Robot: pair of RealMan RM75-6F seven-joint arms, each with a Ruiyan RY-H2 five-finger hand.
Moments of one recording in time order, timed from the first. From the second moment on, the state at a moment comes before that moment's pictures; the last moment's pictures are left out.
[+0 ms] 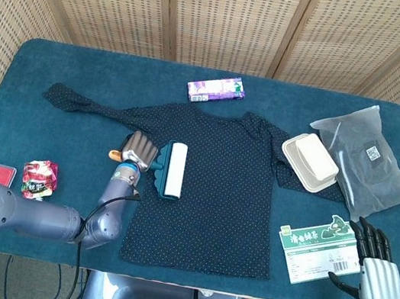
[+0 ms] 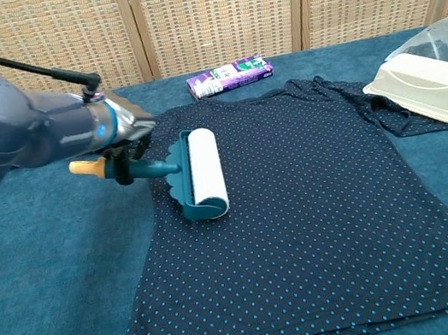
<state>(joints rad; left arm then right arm) -1.38 -1.67 -0.13 -1.39 -0.08 1.03 1.48 0.06 -1.19 0.04 -1.58 -1.56 1.51 0.09</state>
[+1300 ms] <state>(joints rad) -1.28 -1.62 -0.14 -1.44 -0.02 1.04 1.44 0.05 -1.21 0.04 -1.57 -1.55 1.51 0.06</state>
